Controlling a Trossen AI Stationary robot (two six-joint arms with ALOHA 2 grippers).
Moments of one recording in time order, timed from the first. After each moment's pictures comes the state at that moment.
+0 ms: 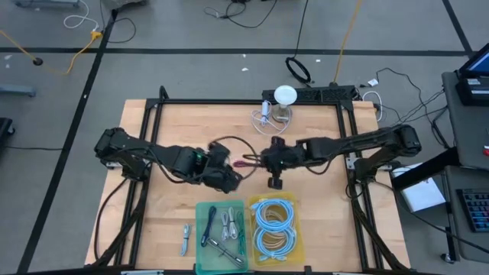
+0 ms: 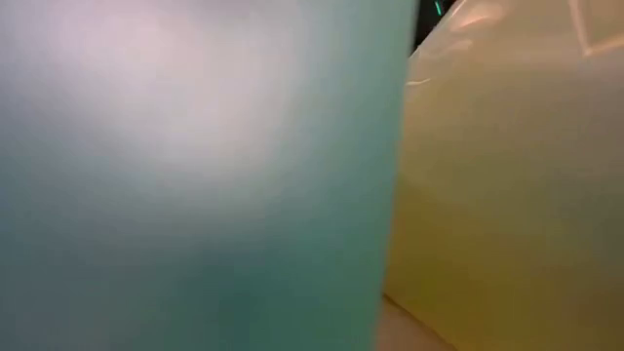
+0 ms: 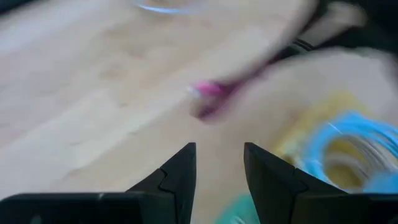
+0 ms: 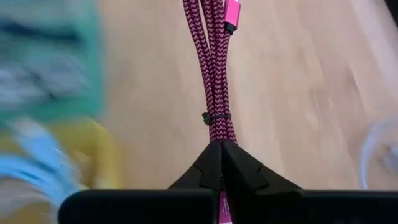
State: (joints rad) left arm -0.29 1.72 1.71 -1.17 -0.48 -1.15; right arm 0.08 1.52 1.12 -0.48 0.16 0.11
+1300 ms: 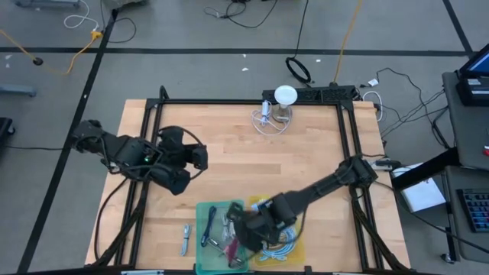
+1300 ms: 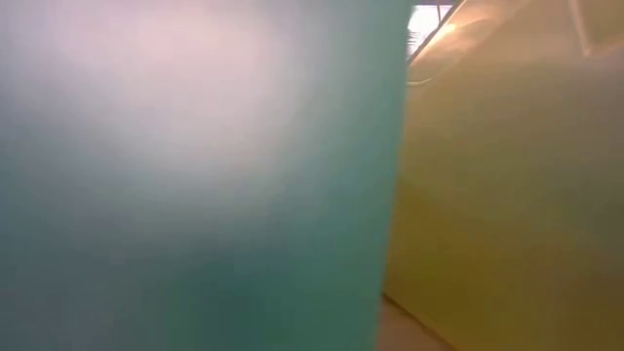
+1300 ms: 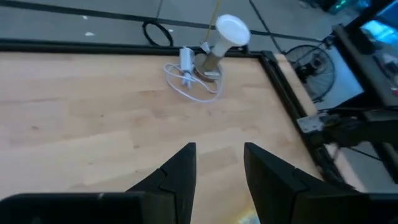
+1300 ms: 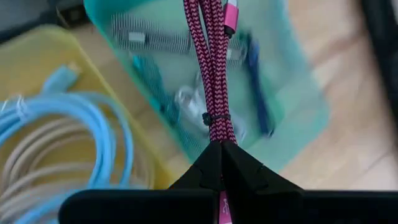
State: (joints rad) left arm -0.43 1.44 1.71 -1.40 -0.87 -1.64; right arm 0.46 2.13 2.08 -1.01 0.07 -0.66
